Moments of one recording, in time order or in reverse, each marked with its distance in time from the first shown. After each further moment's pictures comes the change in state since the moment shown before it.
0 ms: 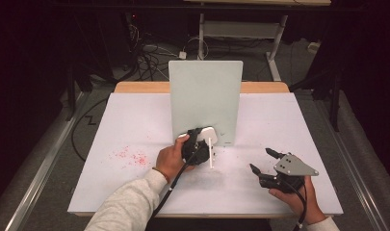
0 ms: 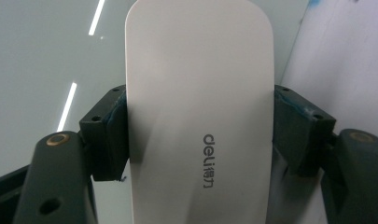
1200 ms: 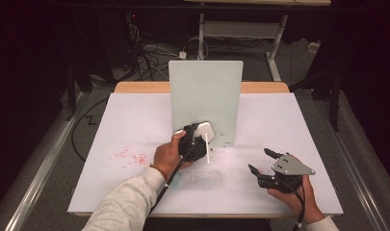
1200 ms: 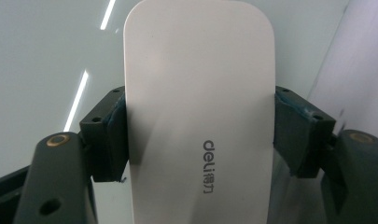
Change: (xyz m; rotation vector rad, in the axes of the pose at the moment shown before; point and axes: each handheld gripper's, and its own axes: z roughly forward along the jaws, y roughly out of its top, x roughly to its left) left arm 0.008 0.009 0.001 -0.022 0.043 -0.032; right arm 0.001 -0.002 0.005 0.019 0.010 -0.011
